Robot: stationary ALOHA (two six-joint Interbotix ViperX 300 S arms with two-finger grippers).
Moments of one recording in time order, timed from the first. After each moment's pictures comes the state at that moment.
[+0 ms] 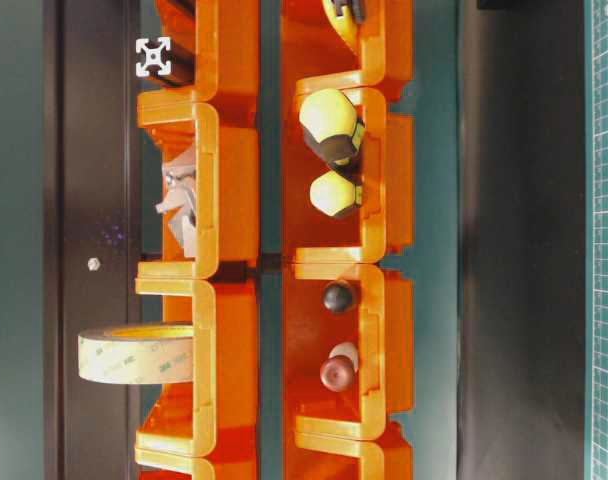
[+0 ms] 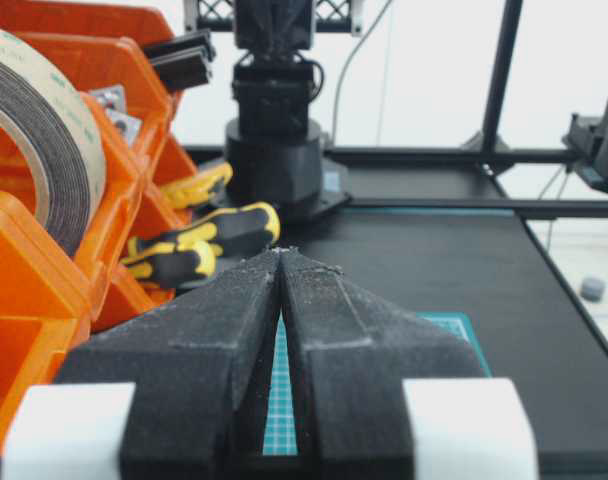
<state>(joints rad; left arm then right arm) 0.00 -0.97 1.17 0.00 -0.29 0.00 0.00 -0.96 1.17 0.00 -0.10 0.00</state>
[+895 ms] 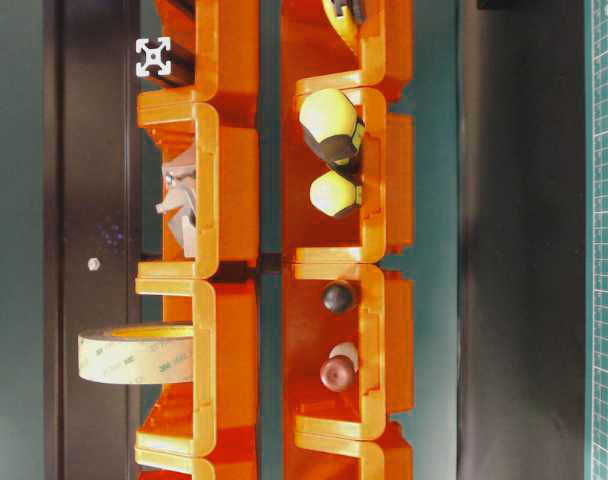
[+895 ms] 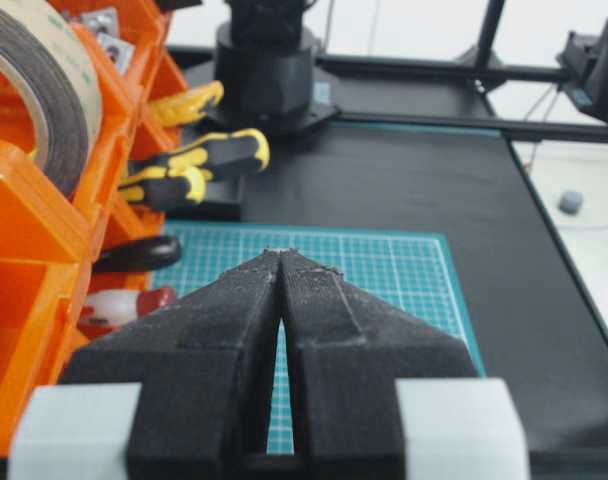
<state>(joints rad) -0.01 -1.07 1.06 0.03 0.10 -0.10 0.09 -0.87 0.76 -0.06 0.76 0.04</state>
